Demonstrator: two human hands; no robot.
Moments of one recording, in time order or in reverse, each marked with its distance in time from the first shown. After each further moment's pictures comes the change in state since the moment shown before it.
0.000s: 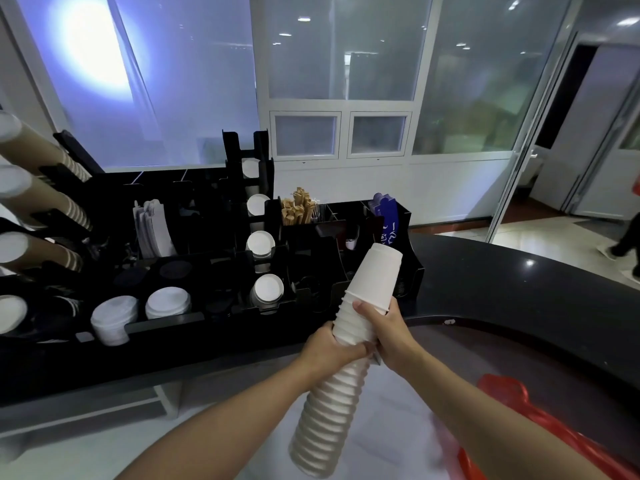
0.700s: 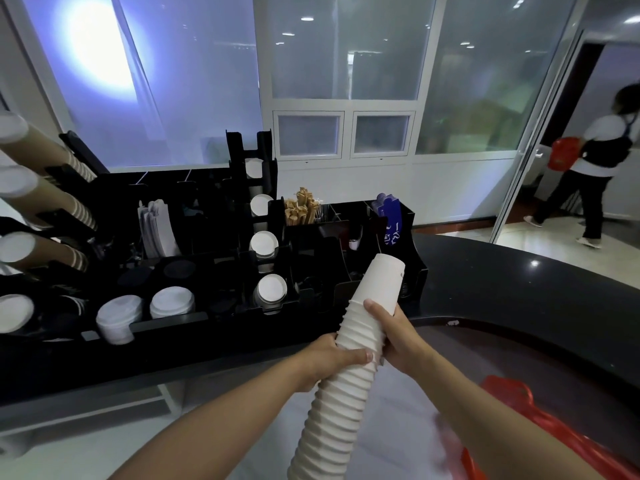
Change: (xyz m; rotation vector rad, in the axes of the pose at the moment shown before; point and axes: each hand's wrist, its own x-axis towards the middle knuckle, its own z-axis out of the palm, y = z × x) left_hand -0.011 0.011 -0.013 -0.147 -0.315 -0.187; right_hand -0.003 -0.007 -0.010 0.093 -0.080 0.121
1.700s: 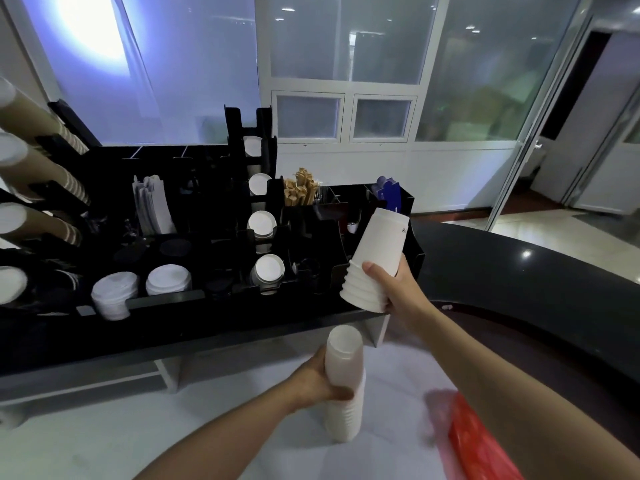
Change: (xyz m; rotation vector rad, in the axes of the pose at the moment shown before) left_hand 0.019 -0.110 0.008 0.242 0.126 0.100; right_hand 0.006 -0.037 0.003 -0.275 0.014 -0.221
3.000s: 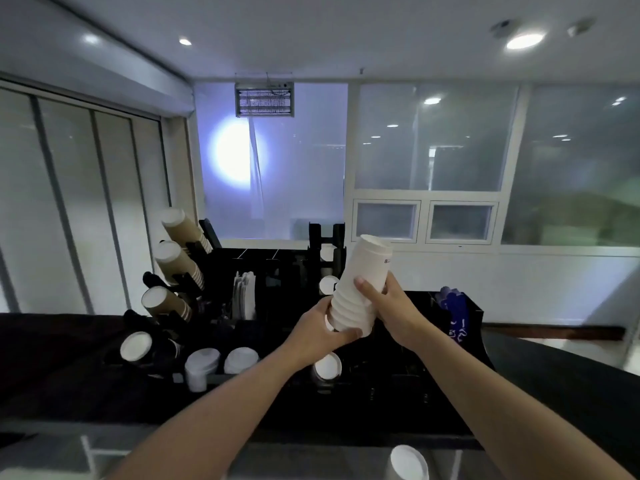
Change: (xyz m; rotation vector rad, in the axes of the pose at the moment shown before) left_hand -0.045 0.194 -0.167 0.164 0.638 0.321; right_hand 0.070 -0.122 0.100 -0.041 -0.369 -0.252
